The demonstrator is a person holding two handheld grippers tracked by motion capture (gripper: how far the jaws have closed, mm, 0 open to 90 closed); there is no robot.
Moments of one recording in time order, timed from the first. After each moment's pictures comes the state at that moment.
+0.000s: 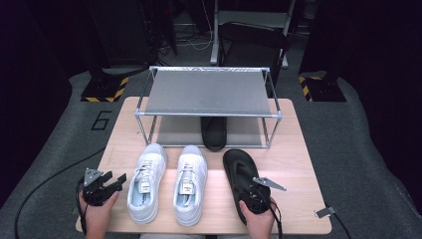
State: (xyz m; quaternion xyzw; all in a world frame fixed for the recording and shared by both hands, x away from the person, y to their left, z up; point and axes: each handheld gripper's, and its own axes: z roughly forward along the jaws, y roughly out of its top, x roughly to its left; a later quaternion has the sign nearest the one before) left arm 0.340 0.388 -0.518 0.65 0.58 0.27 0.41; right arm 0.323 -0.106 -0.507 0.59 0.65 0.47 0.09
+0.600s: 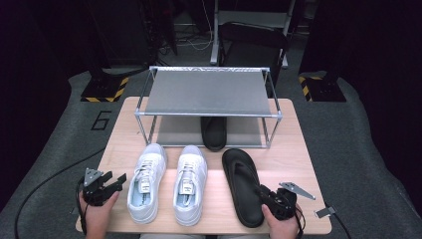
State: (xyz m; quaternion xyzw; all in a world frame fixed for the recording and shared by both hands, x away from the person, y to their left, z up) left arm 0.340 0.387 -0.519 0.65 0.58 0.28 0.41; right arm 0.298 -0.169 -0.491 0.61 0.61 0.48 0.13
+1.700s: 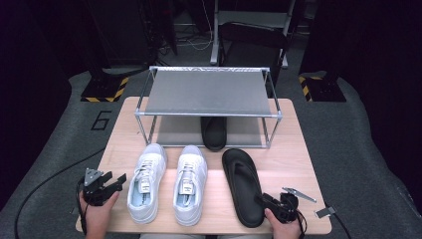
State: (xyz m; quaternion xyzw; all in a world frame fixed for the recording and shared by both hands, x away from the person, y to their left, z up) left arm 0.341 0.387 -0.520 0.65 0.58 0.28 0.41; right arm 0.303 -0.187 -0.532 0.65 0.60 0.47 0.06
